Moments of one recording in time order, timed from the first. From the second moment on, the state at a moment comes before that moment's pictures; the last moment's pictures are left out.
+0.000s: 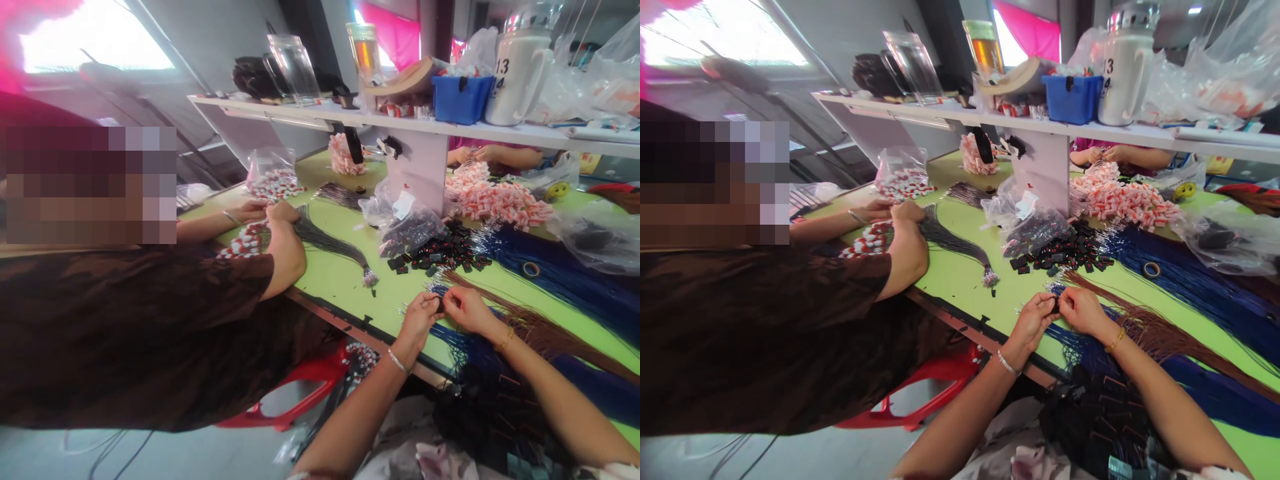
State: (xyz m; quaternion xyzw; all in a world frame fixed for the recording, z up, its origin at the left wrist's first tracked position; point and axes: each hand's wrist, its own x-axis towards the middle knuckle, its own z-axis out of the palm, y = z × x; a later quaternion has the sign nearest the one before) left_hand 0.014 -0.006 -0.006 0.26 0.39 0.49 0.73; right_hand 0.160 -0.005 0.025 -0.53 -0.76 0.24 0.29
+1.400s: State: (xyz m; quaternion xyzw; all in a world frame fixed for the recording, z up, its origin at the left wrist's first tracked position) left_hand 0.022 -0.027 0.012 0.41 0.43 0.55 0.58; right_hand 0.179 0.013 0.018 -0.48 -0.58 0.57 0.31
